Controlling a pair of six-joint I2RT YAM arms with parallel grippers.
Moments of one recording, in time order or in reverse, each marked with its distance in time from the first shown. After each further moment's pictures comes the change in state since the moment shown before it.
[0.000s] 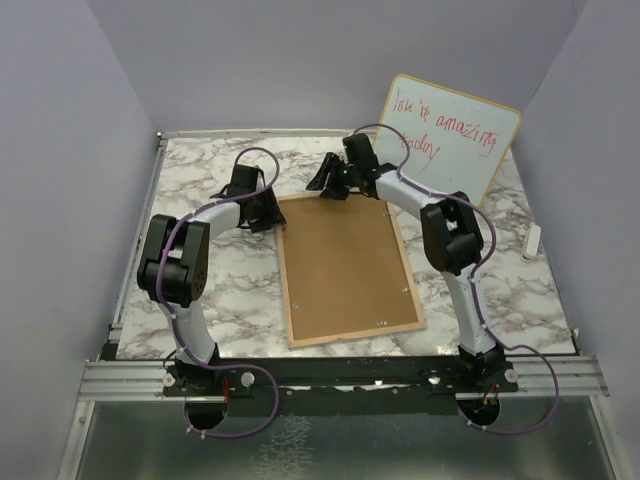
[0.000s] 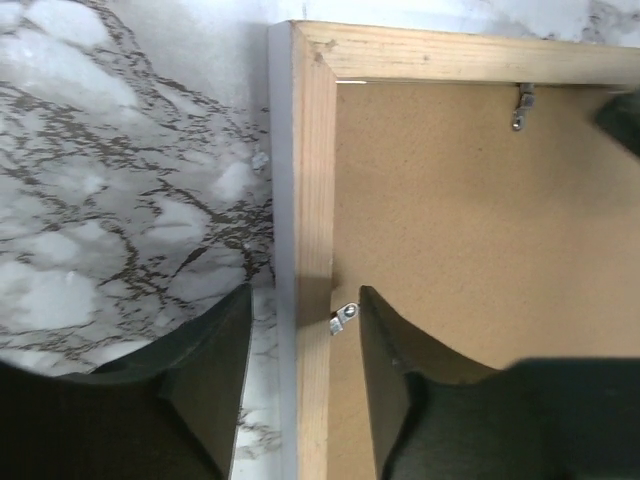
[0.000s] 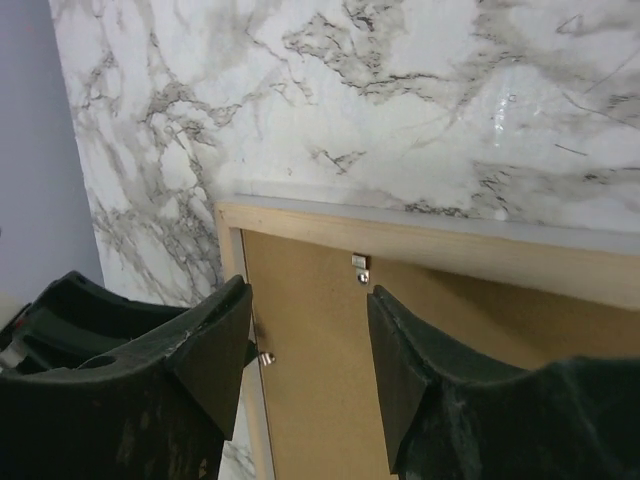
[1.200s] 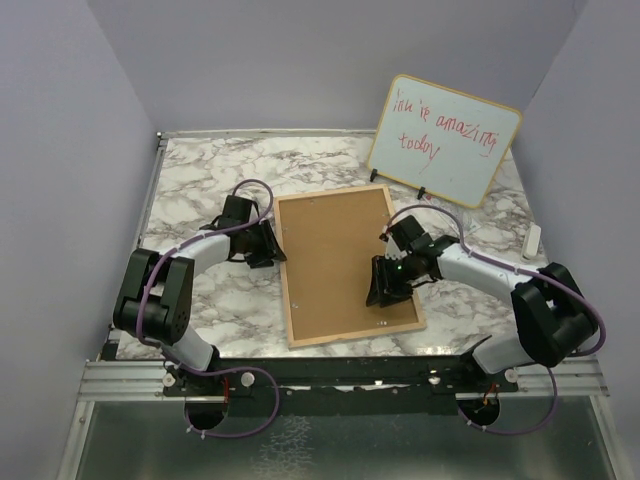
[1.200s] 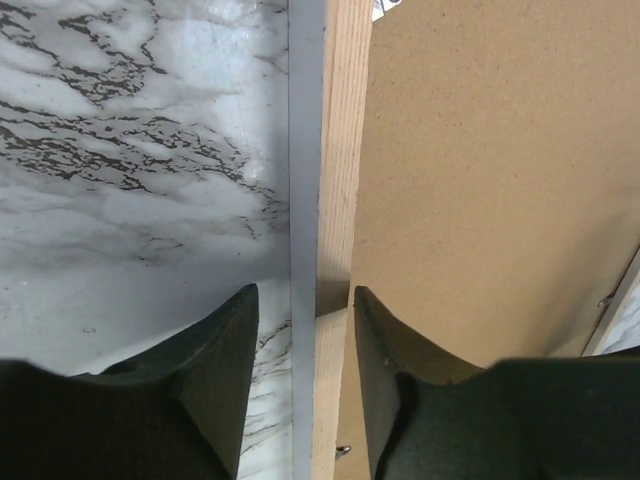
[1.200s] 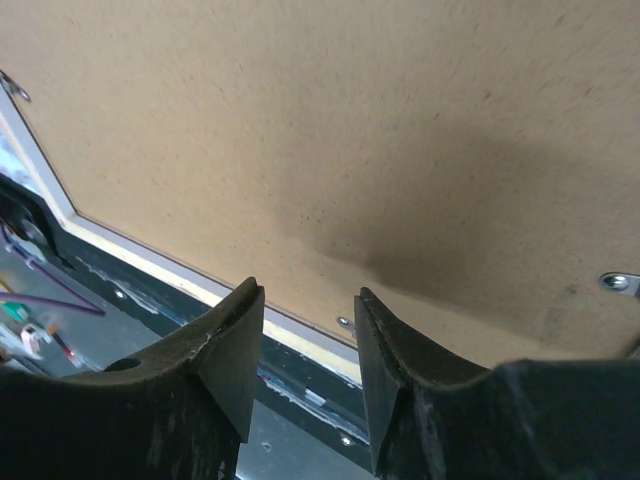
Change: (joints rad) left arm -0.029 -0.274 -0.316 -0.073 0.137 -0.023; right arm 0.066 -0.918 -1.090 -0.343 -0.064 -0.288
